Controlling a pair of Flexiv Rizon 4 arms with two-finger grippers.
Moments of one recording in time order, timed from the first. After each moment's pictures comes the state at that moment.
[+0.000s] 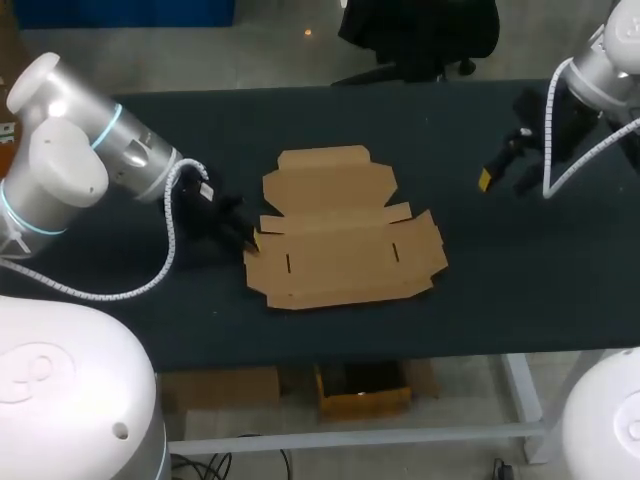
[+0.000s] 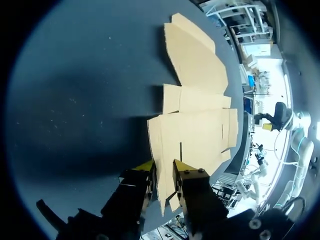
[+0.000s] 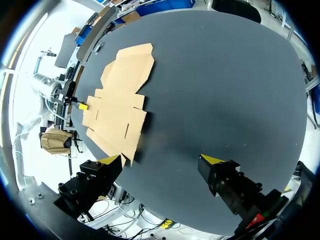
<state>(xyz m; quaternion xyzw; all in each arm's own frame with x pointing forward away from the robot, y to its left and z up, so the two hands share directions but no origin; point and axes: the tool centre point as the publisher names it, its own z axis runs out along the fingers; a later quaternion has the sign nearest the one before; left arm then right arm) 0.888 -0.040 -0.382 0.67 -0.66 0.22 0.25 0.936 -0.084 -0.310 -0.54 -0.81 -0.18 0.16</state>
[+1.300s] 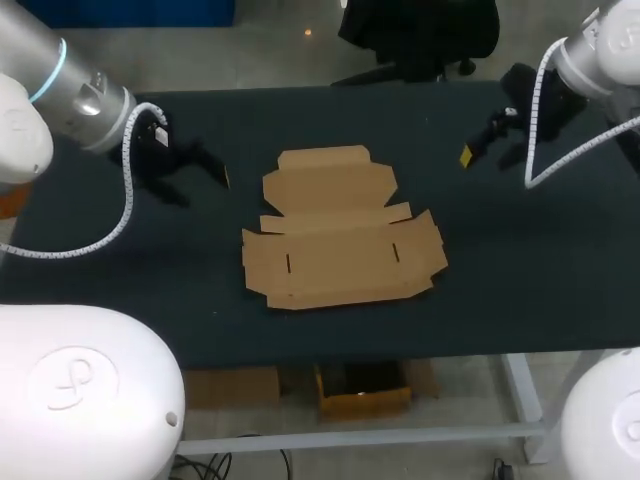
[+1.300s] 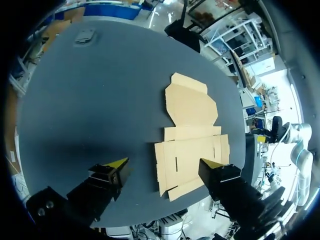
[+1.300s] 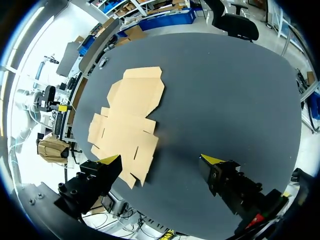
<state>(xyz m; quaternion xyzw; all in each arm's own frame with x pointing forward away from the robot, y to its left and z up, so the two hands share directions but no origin) 0.910 0.023 -0.267 0.71 -0.64 0.26 0.11 0.965 -0.052 -0.280 -0.55 -0.80 -0.23 0.11</state>
